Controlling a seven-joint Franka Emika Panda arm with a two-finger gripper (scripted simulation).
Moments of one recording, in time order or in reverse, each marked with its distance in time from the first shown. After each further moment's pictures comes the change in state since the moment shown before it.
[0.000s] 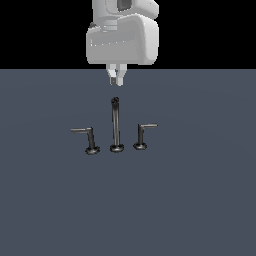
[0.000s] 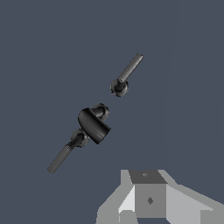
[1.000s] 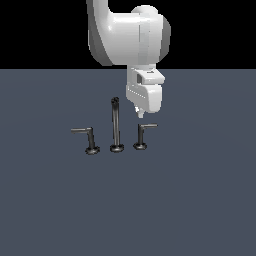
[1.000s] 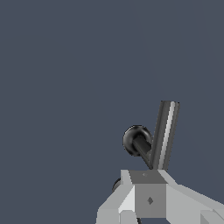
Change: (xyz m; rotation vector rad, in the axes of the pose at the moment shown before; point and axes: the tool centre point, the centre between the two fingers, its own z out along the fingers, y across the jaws) arm 0.126 -0.019 0.124 -0.001 0.016 0.468
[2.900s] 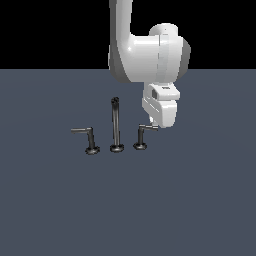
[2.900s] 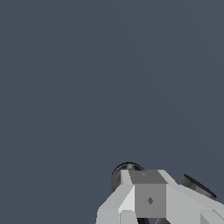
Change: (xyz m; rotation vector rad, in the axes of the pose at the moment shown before) arm 0.046 0.028 0.038 0.021 0.008 0.148
